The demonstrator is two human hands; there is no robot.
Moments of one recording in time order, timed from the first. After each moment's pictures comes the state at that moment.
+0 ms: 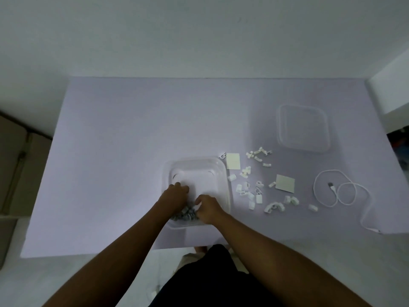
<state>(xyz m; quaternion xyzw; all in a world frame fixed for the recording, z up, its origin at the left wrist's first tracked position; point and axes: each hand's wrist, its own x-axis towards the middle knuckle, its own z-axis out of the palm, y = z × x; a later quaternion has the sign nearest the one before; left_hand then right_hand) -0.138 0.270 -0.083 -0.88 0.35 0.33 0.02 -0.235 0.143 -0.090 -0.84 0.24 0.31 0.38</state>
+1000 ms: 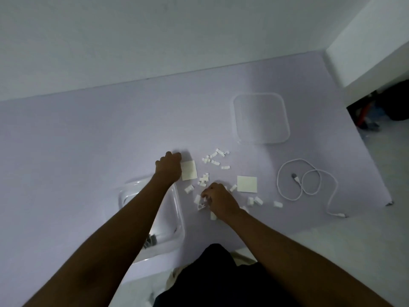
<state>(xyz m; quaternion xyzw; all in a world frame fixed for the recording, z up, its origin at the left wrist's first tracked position) -0.074 0.059 -0.093 -0.93 0.26 0.27 -0.05 -0.272 -0.043 -0.123 -0.90 0.19 0.14 0.36</state>
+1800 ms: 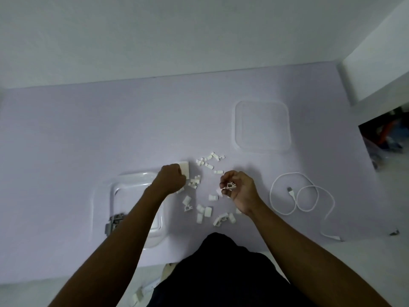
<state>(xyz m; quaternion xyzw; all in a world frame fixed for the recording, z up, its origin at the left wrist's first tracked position) -0.128 0.044 -0.054 -0.91 0.14 0.37 -0.16 -0.280 -0.144 -0.062 -0.35 0.40 0.04 0.85</state>
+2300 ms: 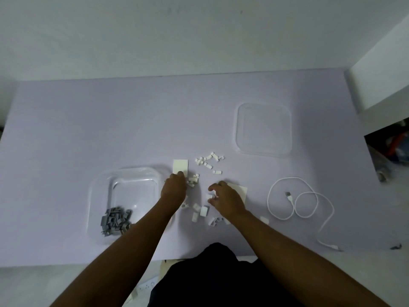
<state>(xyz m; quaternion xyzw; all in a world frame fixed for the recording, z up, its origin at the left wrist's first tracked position) -0.180 0.037 -0.094 -0.95 0.15 0.26 -0.08 -0.298 -0.120 -0.121 -0.89 0.18 0.14 0.39</state>
